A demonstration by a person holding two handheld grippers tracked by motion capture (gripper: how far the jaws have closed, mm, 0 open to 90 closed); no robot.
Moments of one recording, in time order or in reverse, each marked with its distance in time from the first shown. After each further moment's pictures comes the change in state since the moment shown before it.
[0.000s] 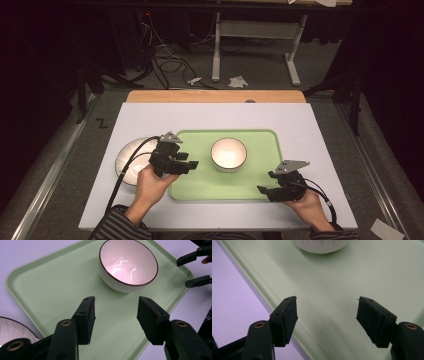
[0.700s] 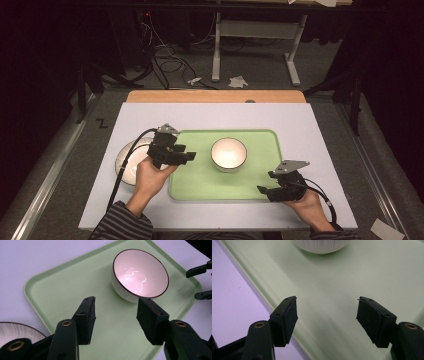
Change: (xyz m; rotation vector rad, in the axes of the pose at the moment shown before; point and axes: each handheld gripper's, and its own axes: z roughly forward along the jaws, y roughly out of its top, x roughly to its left) left arm 0.015 0.014 -0.004 -0.027 0.033 -0.027; right arm 0.000 0.000 0.000 -0.001 0.001 -0.001
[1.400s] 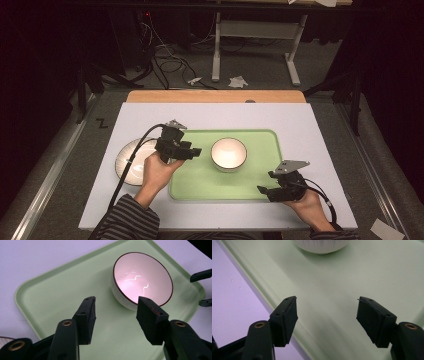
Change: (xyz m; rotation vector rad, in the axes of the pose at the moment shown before) left arm 0.003 0.014 0.019 0.020 -0.011 -0.016; right arm 0.000 0.000 0.000 0.001 -0.002 -0.001
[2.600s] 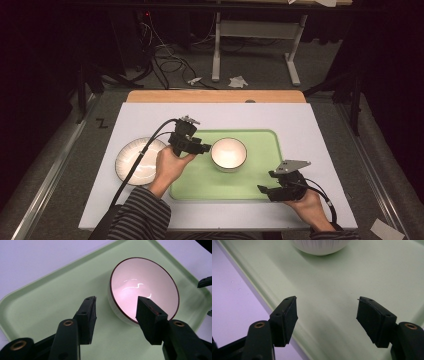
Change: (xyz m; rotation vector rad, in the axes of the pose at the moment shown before) left arm -0.004 0.023 0.032 0.041 -0.007 0.010; right arm -0.001 0.000 -0.001 -0.008 -0.004 0.009
